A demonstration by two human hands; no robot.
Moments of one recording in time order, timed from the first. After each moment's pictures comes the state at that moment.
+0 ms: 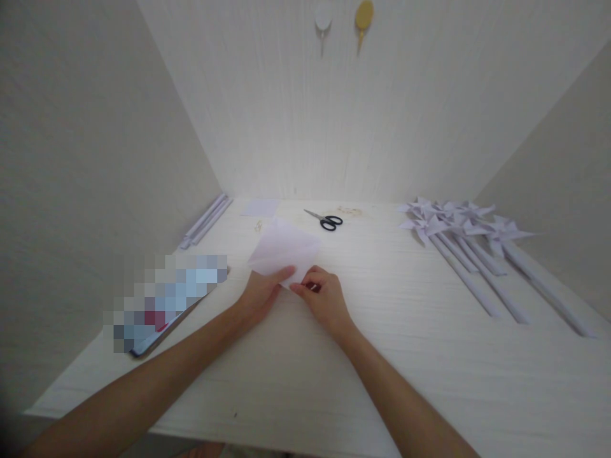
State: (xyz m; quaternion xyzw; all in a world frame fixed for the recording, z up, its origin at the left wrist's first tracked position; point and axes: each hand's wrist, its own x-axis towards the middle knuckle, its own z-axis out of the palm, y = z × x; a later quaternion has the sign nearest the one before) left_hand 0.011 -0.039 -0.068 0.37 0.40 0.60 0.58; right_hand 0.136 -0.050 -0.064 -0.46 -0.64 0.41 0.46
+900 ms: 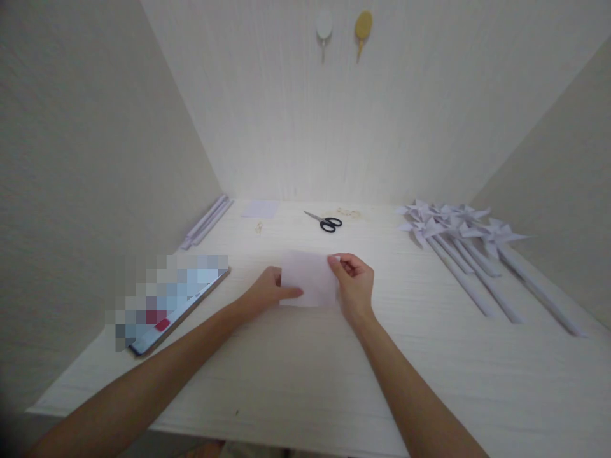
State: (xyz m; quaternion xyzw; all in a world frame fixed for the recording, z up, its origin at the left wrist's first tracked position) left_hand -0.003 -0.035 -0.064 0.58 0.45 0.33 0.60; right_hand 0.162 -0.029 -0.075 -0.45 -0.39 0.42 0.68
